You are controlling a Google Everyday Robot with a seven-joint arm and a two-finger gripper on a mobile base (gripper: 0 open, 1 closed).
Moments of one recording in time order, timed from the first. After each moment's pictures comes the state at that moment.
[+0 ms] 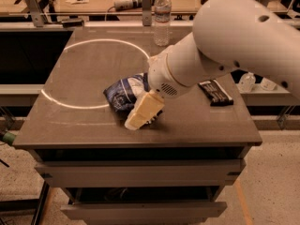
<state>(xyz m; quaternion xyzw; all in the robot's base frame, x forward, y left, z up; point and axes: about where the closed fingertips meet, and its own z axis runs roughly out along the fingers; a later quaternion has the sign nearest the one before) 0.500 0.014 0.894 -0.59 0.73 0.11 0.34</state>
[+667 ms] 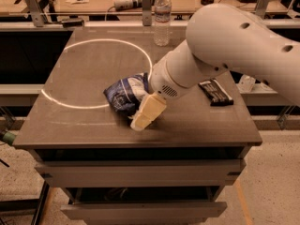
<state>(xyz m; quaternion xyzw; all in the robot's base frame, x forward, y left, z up) 0.518 0.000 0.863 -0.58 0.75 0.10 0.31</state>
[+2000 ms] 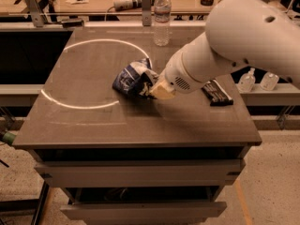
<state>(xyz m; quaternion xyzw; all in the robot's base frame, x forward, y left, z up) 0.528 -0.025 0.878 -0.53 0.78 0.09 0.32</state>
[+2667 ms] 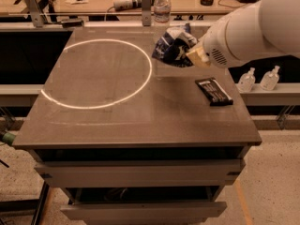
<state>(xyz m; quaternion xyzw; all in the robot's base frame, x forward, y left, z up) 0.552 -0.111 0.969 -0.42 0.80 -0.03 0.44</state>
